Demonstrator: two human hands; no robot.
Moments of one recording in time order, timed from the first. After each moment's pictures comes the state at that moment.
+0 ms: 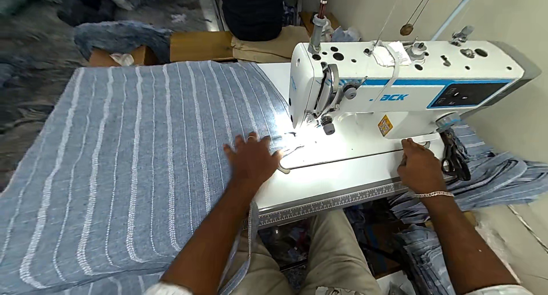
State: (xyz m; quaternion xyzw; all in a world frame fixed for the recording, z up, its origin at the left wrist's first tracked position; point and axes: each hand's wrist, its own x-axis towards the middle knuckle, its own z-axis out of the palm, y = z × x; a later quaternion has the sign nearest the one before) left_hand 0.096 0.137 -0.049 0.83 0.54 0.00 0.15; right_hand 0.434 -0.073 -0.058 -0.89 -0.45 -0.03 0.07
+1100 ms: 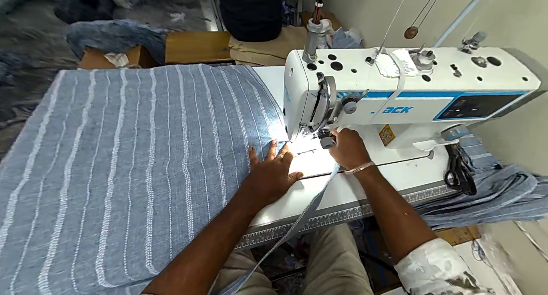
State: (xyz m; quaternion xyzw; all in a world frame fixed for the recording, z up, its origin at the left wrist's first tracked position) left_hand 0.127 0.127 -0.071 0.93 0.35 -0.02 0.13; right_hand 0.350 0.073 -0.044 -0.82 -0.53 0.13 0.16
